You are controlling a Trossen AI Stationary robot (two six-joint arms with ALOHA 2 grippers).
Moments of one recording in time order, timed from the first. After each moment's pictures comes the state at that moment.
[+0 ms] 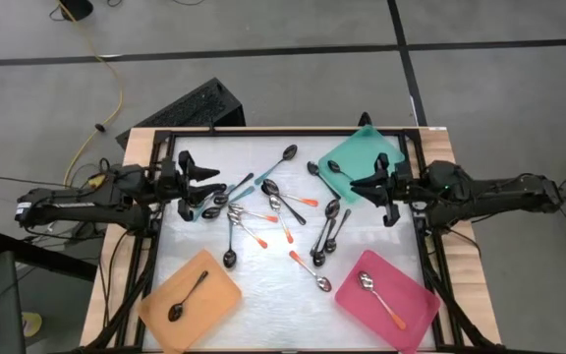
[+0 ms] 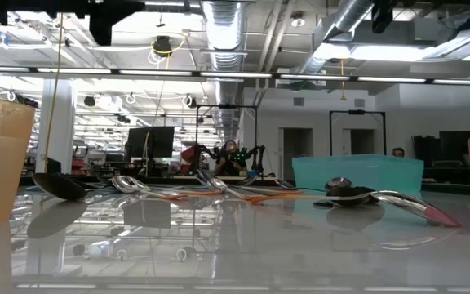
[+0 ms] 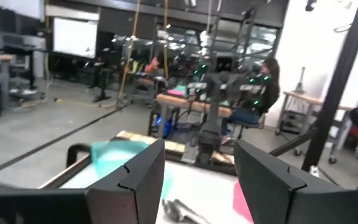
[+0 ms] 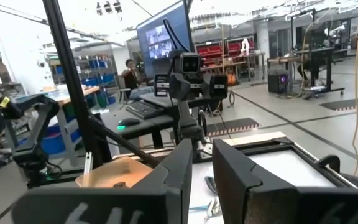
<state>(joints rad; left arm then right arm) 0.10 0.51 0.44 0.20 -0.08 -0.18 0.01 0.63 0.53 0.24 0.02 0.16</state>
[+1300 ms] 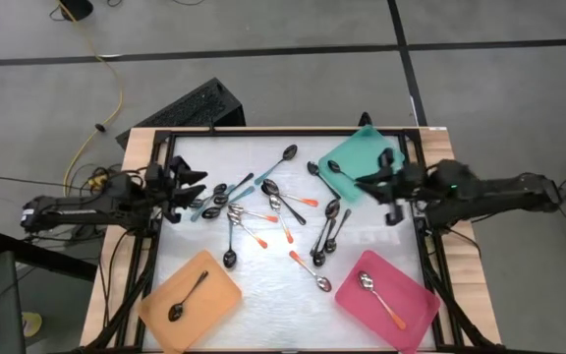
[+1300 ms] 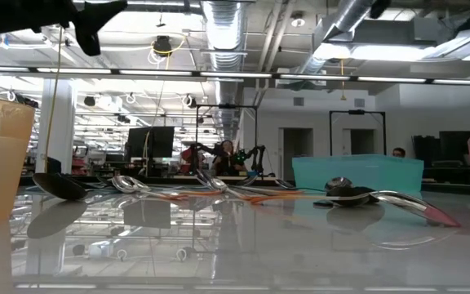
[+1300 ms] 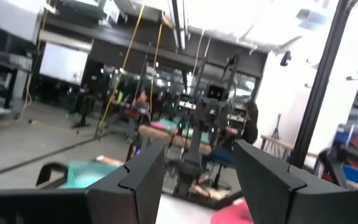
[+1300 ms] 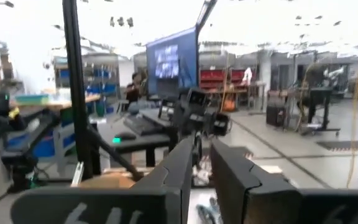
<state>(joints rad) 0.10 0.33 0.24 0.42 -0.06 -0.28 0.02 0.65 0.53 0.37 0.03 0.03</state>
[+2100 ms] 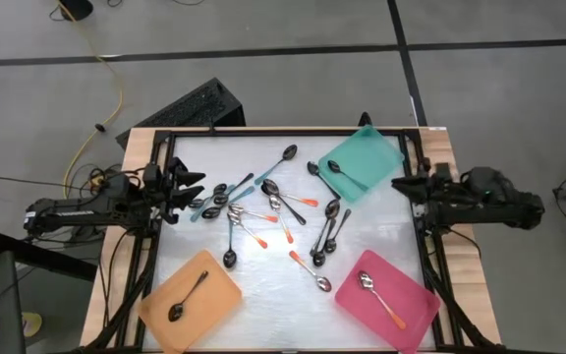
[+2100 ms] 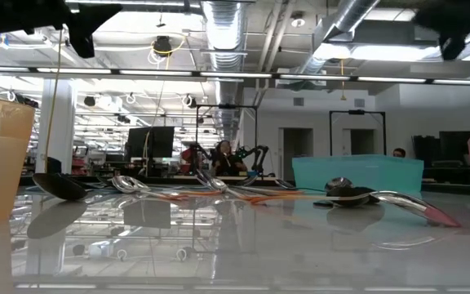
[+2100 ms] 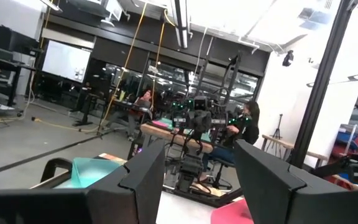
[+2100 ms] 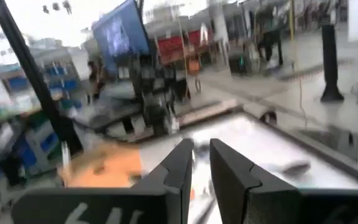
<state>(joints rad) 0.10 0.25 0.24 0.32 -0.07 -0.29 0.02 0.00 0.50 -0.46 0.21 0.26</state>
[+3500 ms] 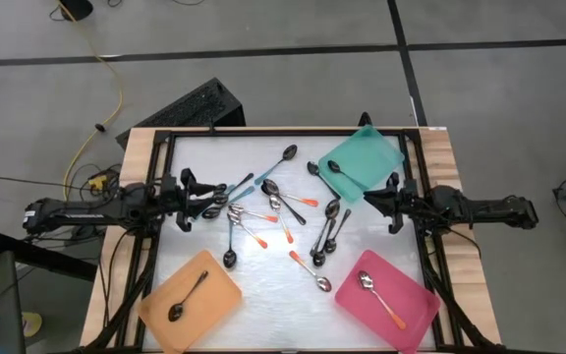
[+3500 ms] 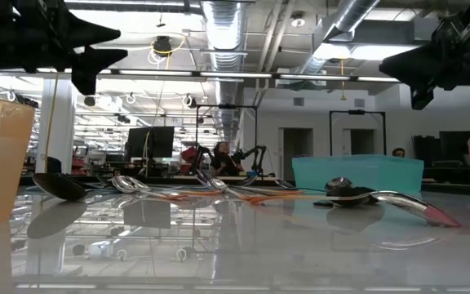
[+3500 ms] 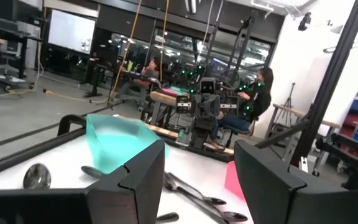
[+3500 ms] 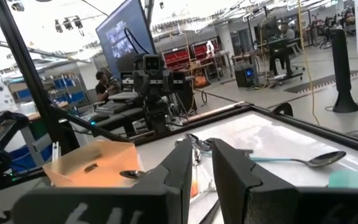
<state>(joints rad) 0.10 0.27 0.05 0.39 -0.07 -0.27 0.02 0.02 0.01 0.15 0.21 0.25</state>
